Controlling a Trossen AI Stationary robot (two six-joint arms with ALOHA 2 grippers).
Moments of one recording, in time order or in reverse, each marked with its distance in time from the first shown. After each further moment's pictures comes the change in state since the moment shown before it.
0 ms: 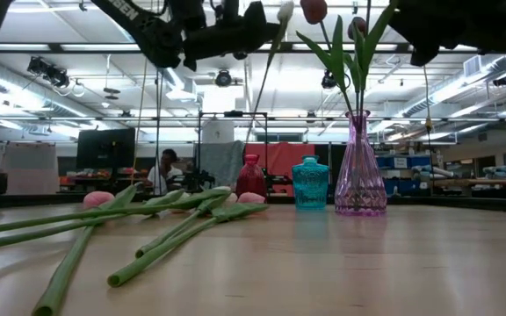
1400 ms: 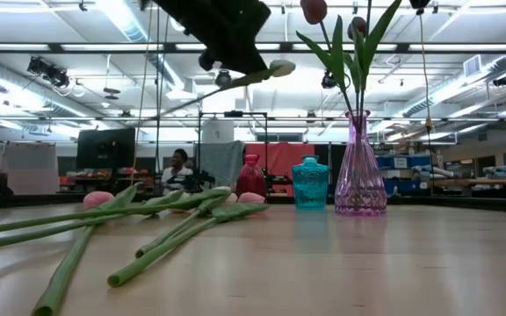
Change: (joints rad) left arm -0.427 -0.189 0.000 -1.083 -0.706 -0.191; right arm -0.065 0.064 0.778 -1.166 -0.105 0.235
